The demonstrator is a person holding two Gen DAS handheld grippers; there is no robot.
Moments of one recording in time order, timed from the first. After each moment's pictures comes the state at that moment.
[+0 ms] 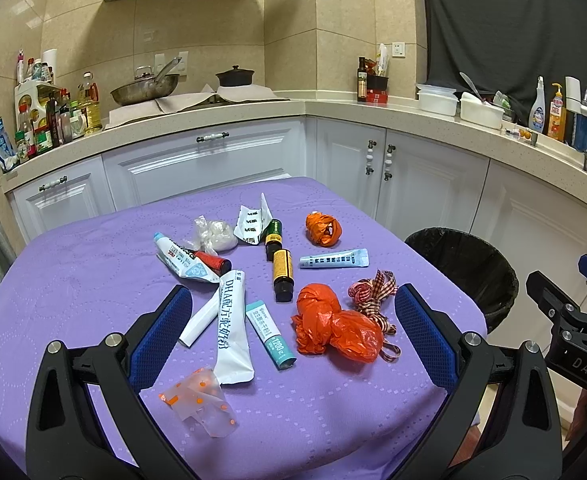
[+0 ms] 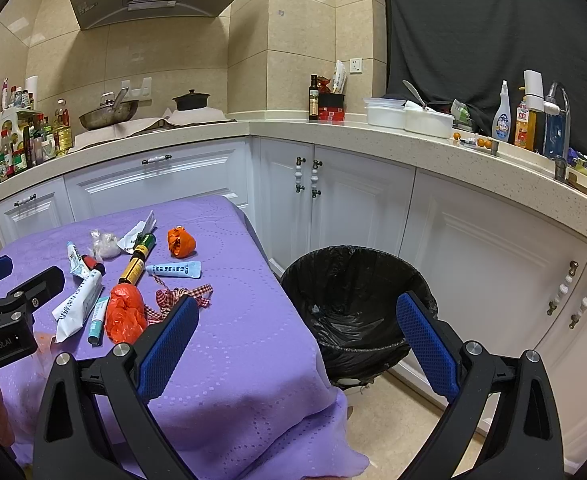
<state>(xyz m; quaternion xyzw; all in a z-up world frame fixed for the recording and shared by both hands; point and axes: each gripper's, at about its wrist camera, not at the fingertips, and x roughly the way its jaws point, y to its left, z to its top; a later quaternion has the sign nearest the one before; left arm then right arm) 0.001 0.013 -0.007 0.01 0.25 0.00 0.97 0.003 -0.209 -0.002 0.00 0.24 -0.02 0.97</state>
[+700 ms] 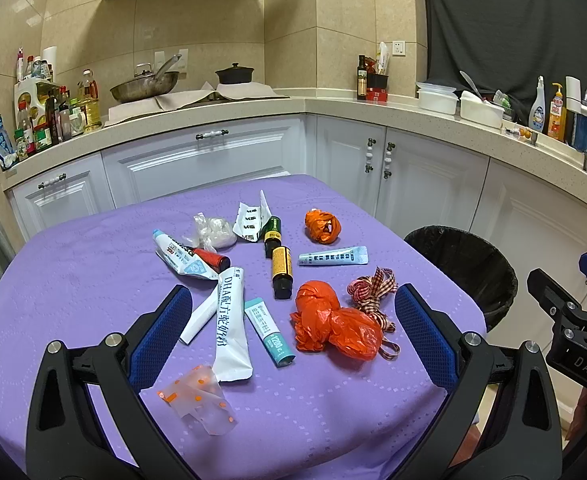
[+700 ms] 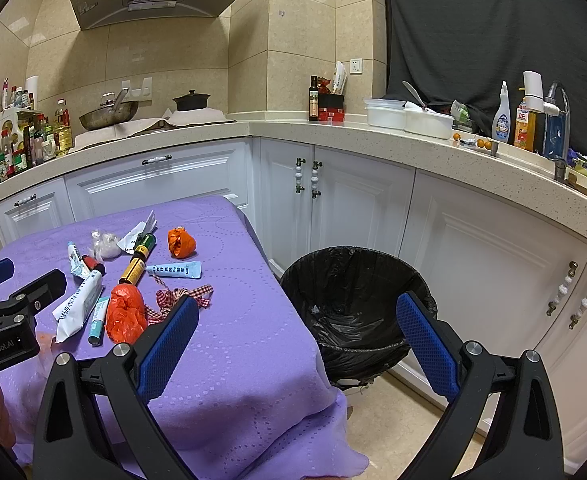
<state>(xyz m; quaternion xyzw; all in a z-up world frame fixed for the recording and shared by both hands) 0.001 0.012 -0.008 0.01 0.25 0.00 0.97 0.002 -0.209 -0.001 0.00 0.24 -0.02 0.97</state>
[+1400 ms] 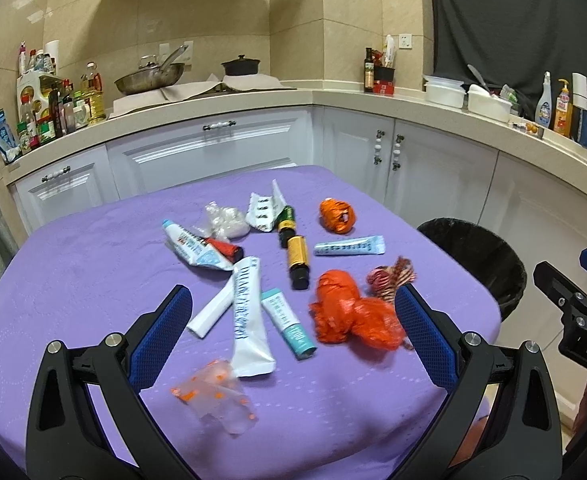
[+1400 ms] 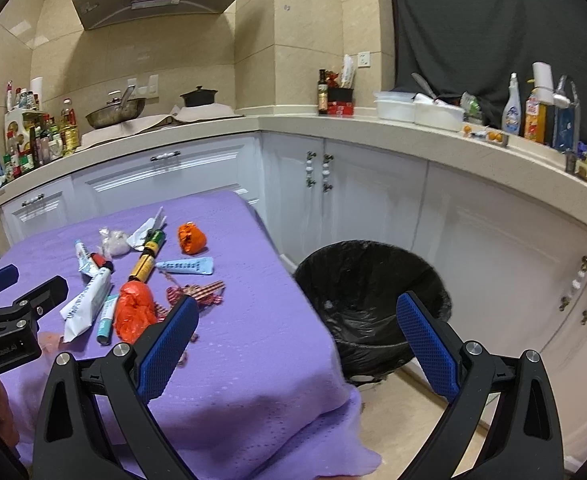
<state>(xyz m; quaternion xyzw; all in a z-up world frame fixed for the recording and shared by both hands) 0.003 0.024 -0.022 0.01 0.27 0.01 0.96 0.013 -0.197 -0.011 0.01 0.25 0.01 0.97</state>
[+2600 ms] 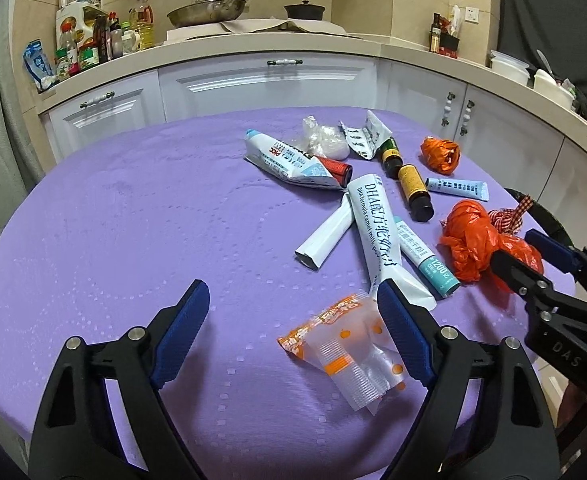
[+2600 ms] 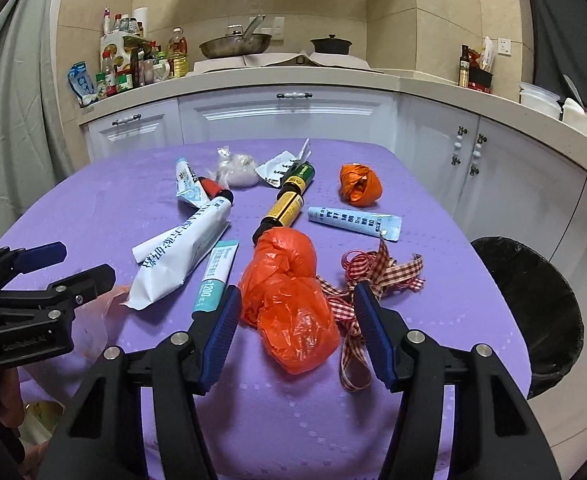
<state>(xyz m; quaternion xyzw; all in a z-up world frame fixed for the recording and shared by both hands) 0.005 0.112 -0.075 -0.04 0.34 0.08 0.93 0.054 -0.081 -0.064 -0.06 0.30 0.20 0.93</state>
